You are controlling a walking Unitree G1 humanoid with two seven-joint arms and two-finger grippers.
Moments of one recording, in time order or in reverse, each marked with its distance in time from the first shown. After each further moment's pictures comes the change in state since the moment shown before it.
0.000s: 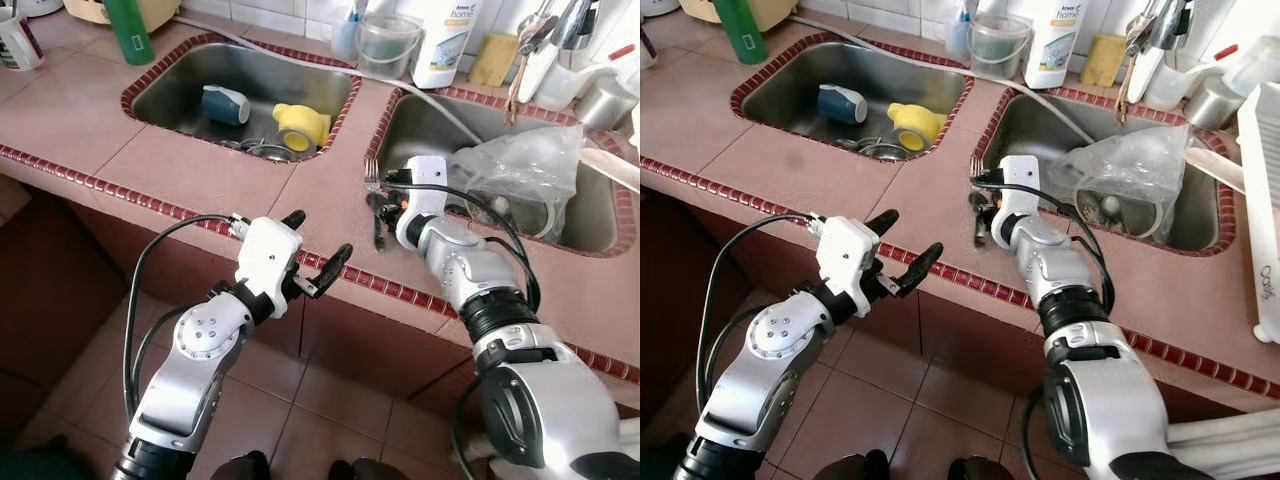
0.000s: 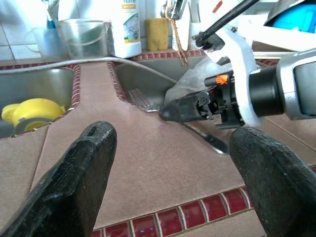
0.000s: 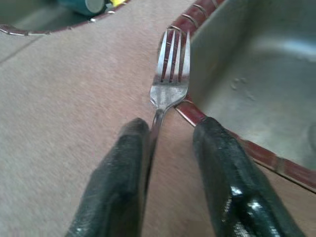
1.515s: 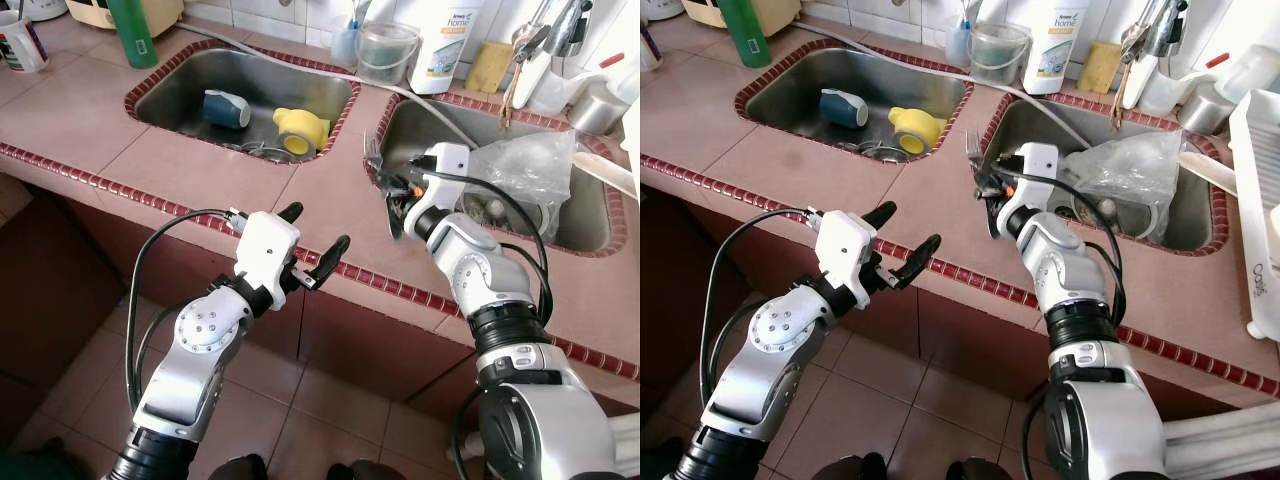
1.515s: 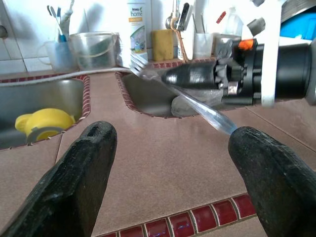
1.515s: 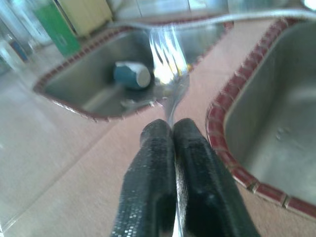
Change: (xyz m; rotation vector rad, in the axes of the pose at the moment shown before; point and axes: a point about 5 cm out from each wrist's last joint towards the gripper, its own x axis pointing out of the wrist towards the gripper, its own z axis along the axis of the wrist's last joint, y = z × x) left arm 0.004 0.007 0.000 0.023 -0.030 0.014; right arm -0.015 0.005 0.026 0.214 -0.285 0.162
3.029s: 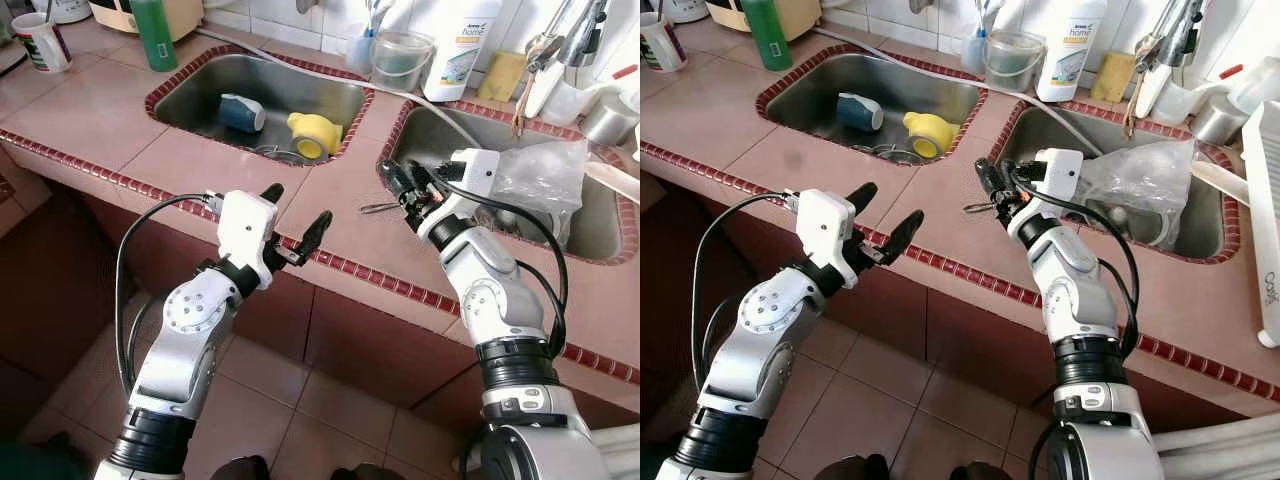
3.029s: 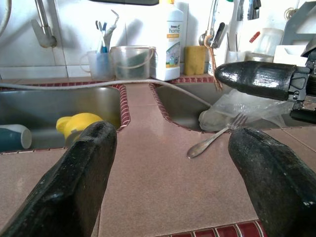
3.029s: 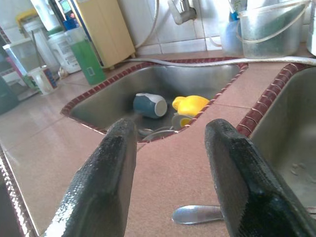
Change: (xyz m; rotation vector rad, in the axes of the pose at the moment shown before) left arm 0.004 0.024 0.007 -0.037 -0.032 0.081; right arm -0.024 0.002 0.000 -0.032 -0.124 0.028
